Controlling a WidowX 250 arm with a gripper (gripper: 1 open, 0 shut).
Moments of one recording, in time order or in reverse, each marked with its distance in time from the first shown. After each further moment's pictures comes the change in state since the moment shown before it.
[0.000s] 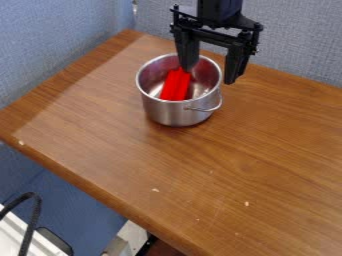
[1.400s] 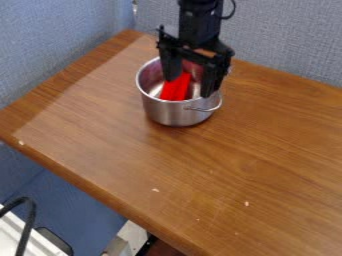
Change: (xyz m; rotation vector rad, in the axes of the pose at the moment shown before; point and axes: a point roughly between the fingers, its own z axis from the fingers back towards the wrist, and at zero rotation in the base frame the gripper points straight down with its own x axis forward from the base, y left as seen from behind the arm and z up) arm 0.017 0.034 -0.032 0.061 -0.019 -0.049
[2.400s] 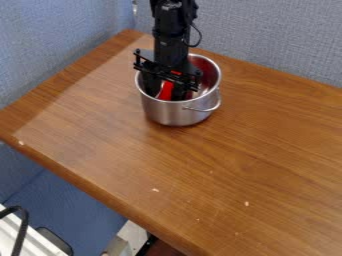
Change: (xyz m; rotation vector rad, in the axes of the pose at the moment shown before) arm 0.010 0.055 -0.060 0.063 -0.028 0.147
